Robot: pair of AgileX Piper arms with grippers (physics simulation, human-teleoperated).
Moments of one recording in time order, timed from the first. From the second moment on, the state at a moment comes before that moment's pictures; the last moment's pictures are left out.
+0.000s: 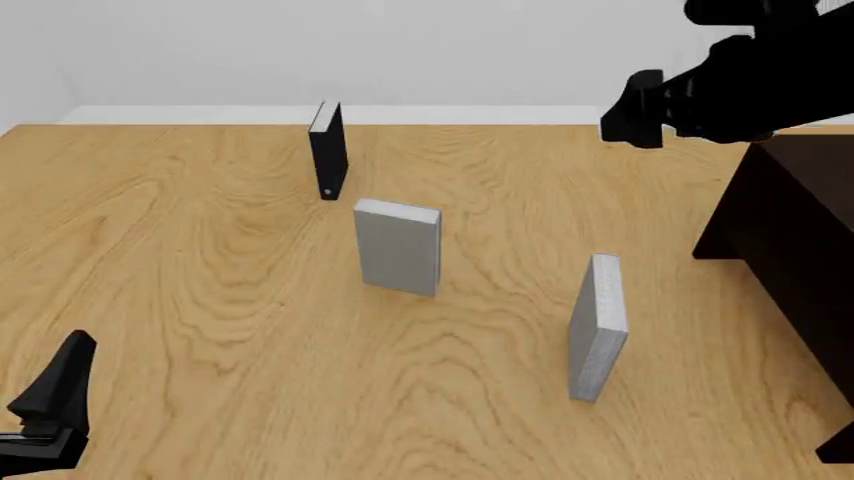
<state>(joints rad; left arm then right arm) 0.00 0.00 0.00 0.00 0.00 0.29 1.25 -1.31 0.83 0.09</state>
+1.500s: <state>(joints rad) 0.00 0.00 0.00 0.00 0.00 0.28 1.32 -0.97 0.54 0.10</state>
